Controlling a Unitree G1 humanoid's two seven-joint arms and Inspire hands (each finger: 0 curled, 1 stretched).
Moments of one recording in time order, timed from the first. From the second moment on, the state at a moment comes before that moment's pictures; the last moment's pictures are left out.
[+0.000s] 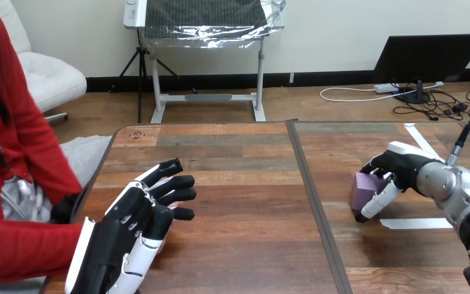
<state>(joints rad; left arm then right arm) 0.49 0.12 -0.10 -0.18 -0.20 -0.57 -0.21 -0.92 -0.47 0.35 1.38 -0.59 -0.09 0.24</state>
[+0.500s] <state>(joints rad) 0.49 0.12 -0.10 -0.18 -0.20 -0.57 -0.20 -0.91 -0.47 0.34 1.38 -0.59 -0.12 0.22</state>
